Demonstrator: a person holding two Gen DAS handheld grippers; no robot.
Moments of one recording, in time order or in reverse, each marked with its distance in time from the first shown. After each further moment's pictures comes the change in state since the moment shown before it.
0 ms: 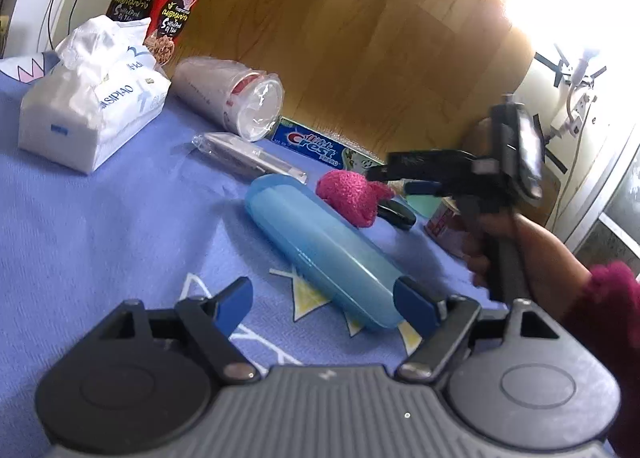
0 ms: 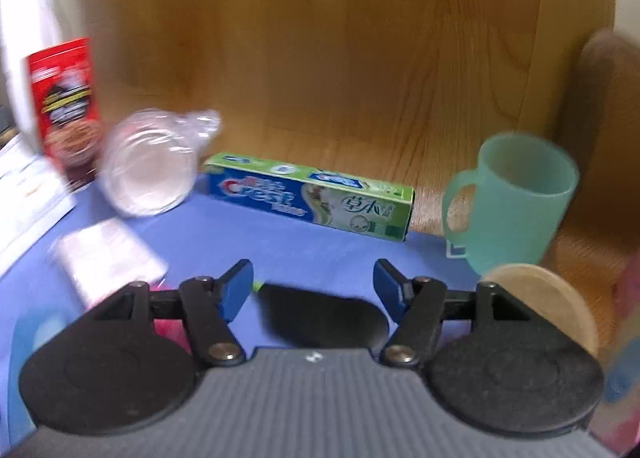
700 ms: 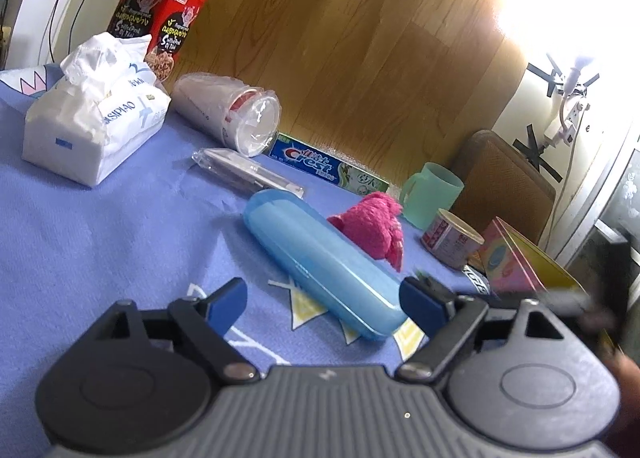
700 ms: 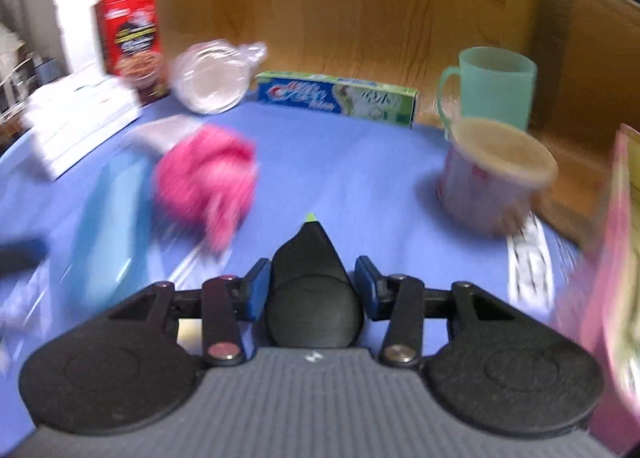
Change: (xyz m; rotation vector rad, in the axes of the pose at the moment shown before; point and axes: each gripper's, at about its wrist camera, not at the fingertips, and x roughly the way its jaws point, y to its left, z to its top) left arm -0.008 0.000 -0.001 0.013 -0.046 -0.007; right arm -0.099 0.002 -0.095 -0.075 0.073 0.101
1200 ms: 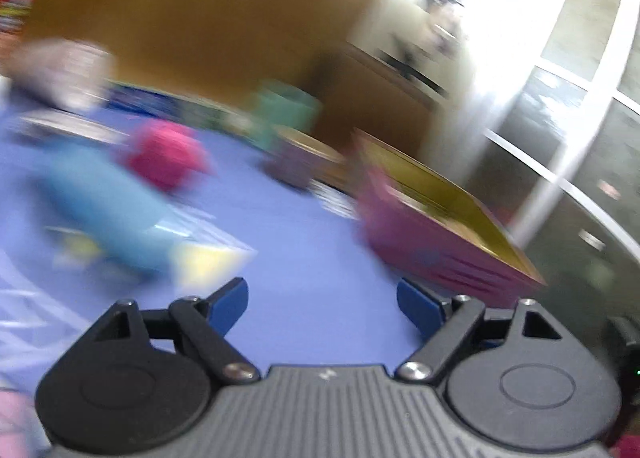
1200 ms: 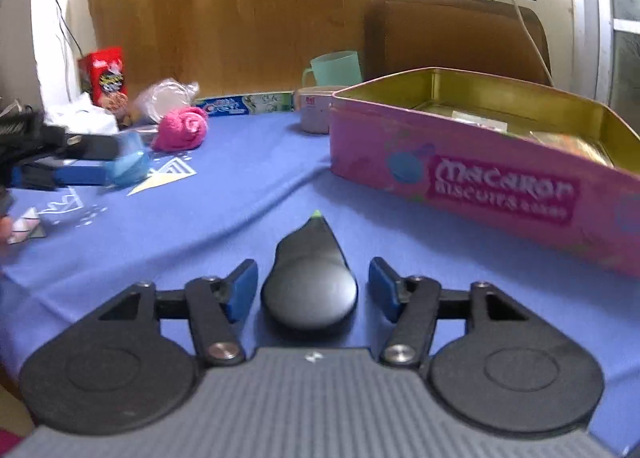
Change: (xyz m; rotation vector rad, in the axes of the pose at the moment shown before) left arm 0.021 -0.109 -0.027 0.163 0.247 -0.354; right arm -0.138 0.006 -0.147 0.174 -0.200 -0.183
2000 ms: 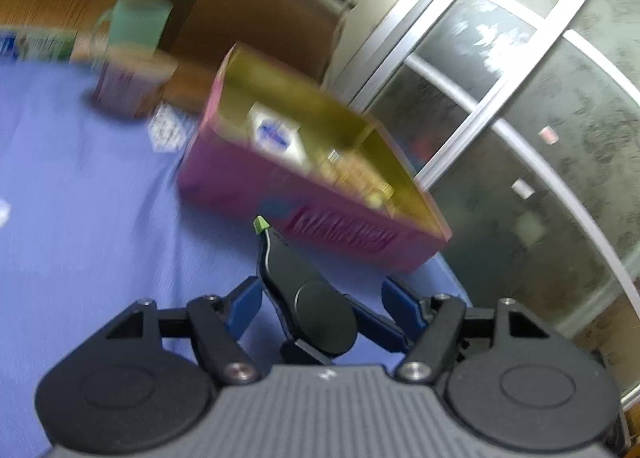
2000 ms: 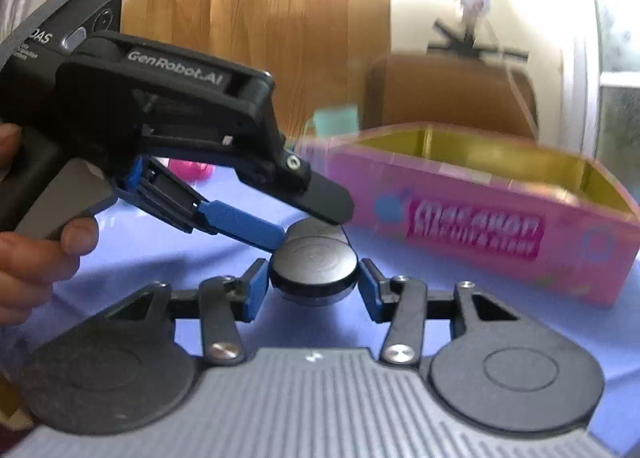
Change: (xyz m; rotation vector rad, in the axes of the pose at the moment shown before) left arm 0.088 -0.085 0.011 0.021 0.179 -0.201; right arm -0.035 0.005 -0.017 -0.067 -0.220 -0.050
